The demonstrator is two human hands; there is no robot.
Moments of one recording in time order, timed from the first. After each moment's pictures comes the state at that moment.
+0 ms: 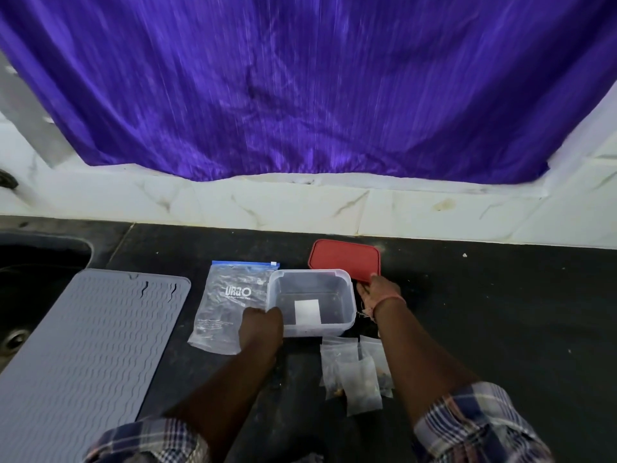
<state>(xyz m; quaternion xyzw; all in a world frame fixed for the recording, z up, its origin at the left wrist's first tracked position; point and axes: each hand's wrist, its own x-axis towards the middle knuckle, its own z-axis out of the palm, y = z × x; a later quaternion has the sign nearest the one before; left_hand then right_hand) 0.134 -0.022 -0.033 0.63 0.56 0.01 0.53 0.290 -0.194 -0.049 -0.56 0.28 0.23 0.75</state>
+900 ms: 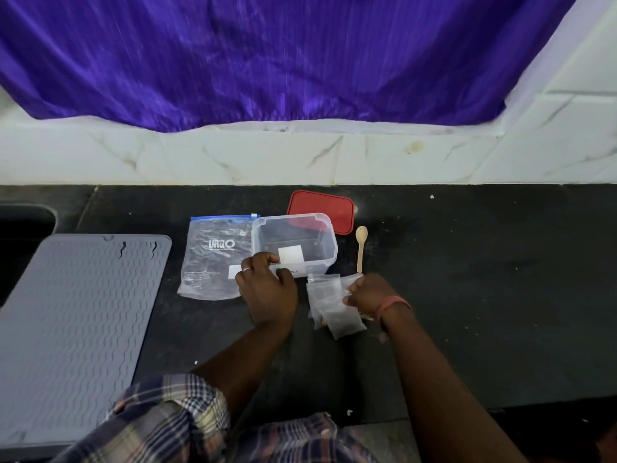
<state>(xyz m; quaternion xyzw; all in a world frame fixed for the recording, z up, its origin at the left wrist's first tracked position) 0.083 -0.077 -0.040 0.83 0.33 0.24 0.37 0.159 -0.254 -0.031 -0.91 0.01 0.31 0.29</state>
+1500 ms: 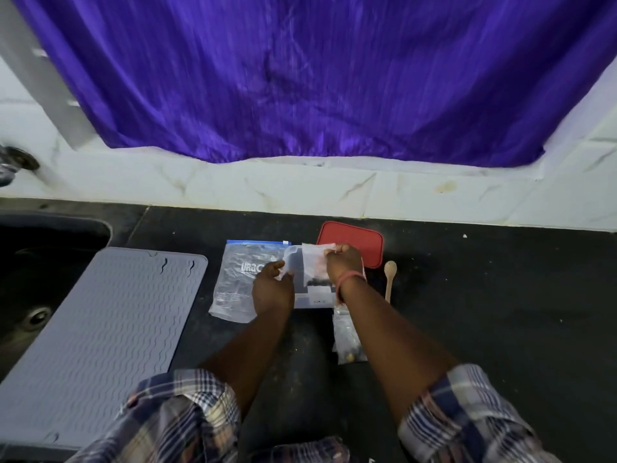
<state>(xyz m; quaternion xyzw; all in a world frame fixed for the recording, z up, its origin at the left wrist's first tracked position) 0.113 -0.016 -0.025 0.70 0.43 0.11 0.56 0.208 -0.118 -0.002 -0.80 0.13 0.17 0.56</state>
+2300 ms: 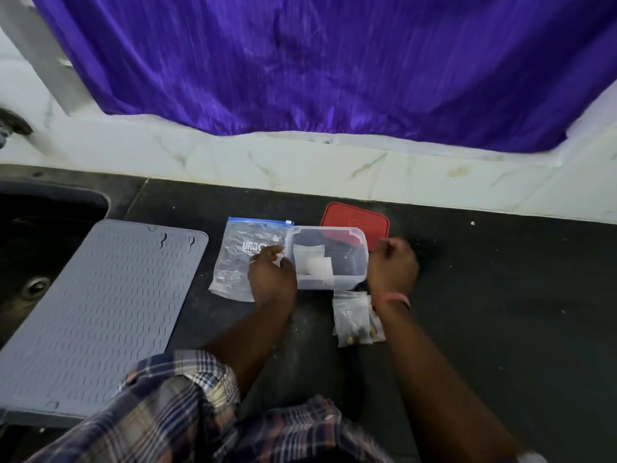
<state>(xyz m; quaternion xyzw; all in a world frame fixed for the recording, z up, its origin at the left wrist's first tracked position) 0.106 -0.015 -0.034 0.74 0.44 0.19 0.48 0.186 -0.176 0.003 -0.89 0.10 -0.11 0.44</state>
